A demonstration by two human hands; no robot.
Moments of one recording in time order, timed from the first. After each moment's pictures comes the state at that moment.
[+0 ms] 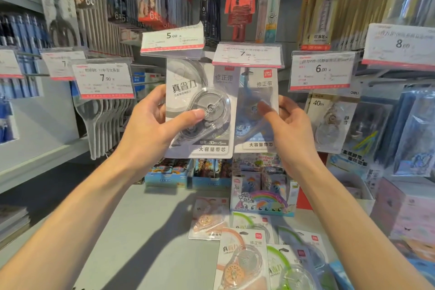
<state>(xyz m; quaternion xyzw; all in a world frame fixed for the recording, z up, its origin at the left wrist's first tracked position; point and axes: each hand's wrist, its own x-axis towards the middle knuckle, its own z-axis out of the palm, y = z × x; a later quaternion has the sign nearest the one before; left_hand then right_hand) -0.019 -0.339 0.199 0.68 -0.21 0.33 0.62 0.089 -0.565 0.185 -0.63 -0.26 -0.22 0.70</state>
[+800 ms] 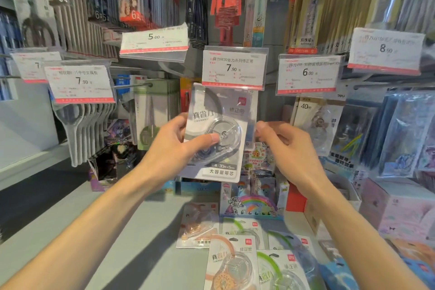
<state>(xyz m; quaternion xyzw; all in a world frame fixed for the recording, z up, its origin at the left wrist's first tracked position) 0.023 -0.367 0.173 0.72 -0.16 0.22 0.64 0.079 -0.603 0.164 -0.77 -0.22 -0.22 0.55</state>
